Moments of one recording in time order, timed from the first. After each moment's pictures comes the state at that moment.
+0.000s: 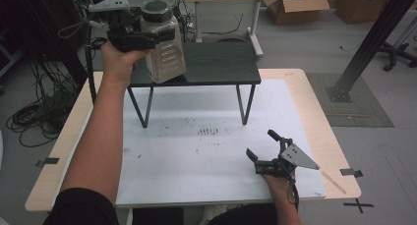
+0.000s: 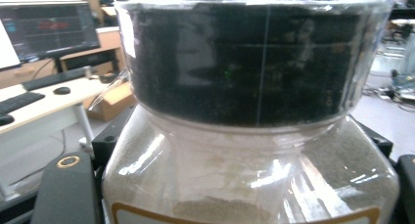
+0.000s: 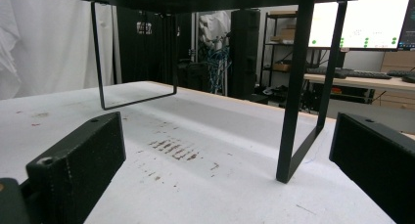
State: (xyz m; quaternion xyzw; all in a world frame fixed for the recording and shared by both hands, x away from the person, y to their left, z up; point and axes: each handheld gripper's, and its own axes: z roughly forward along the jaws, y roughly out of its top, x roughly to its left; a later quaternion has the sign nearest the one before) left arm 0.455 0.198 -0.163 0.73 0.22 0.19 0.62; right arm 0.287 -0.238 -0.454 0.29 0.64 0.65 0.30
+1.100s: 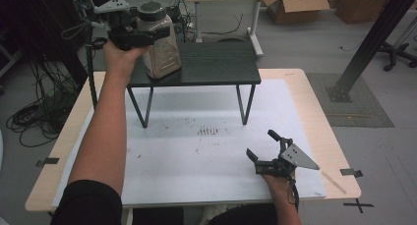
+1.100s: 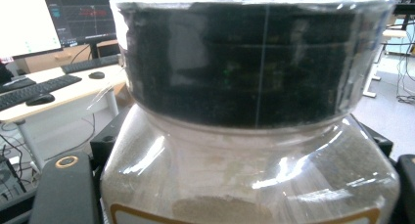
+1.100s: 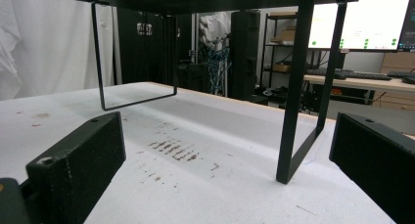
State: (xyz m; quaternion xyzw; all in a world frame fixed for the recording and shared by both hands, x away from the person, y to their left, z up) left arm 0.483 0.210 -0.182 0.71 0.27 0.22 0.61; right arm 0.286 -0.238 -0.454 0.29 0.64 0.65 0.30
